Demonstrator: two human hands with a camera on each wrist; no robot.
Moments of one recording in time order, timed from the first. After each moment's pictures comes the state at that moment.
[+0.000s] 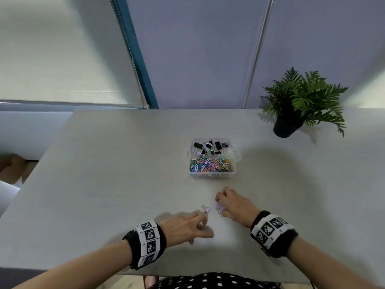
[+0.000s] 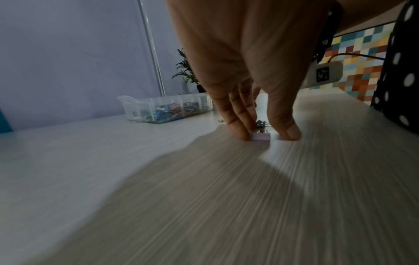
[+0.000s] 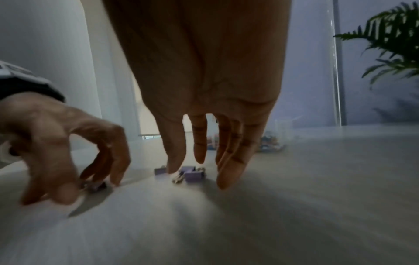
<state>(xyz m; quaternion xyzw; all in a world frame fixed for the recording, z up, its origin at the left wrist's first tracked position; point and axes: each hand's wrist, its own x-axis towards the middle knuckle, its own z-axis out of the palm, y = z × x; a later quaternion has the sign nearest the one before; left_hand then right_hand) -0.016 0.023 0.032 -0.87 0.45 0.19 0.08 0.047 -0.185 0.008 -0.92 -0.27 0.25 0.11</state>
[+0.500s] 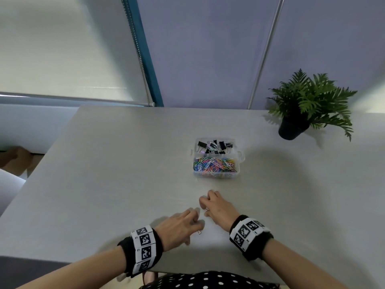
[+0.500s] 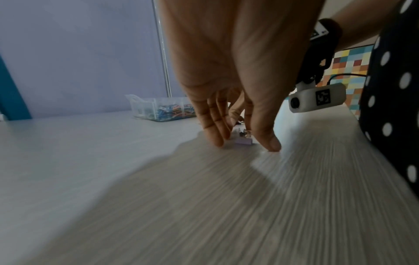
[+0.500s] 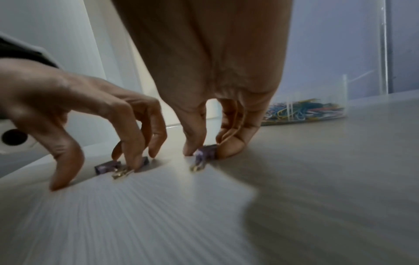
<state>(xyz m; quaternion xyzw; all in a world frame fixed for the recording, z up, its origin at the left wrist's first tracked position) -0.030 0.028 0.039 -0.90 0.35 0.24 0.08 0.033 -0.138 -0.013 -0.92 -0.31 0.19 0.16</state>
